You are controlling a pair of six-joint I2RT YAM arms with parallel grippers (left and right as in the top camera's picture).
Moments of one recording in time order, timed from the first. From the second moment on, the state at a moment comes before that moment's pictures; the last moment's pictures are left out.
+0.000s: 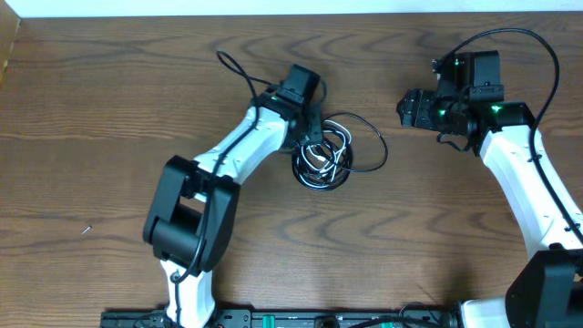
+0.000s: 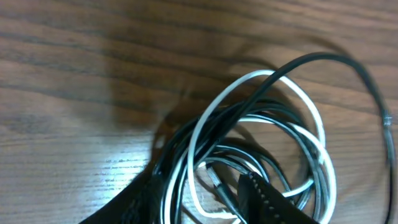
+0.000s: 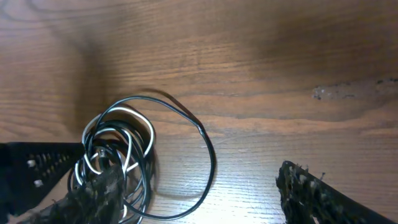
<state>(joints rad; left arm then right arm) -0.48 2.02 1.43 -0.62 0.10 -0.57 0.09 1.60 1.25 -0.63 -0.21 0.29</state>
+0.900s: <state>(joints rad) -0.54 2.02 1.42 -0.62 -0.02 -0.62 0.09 1.60 1.25 -0.64 -0.20 0.29</state>
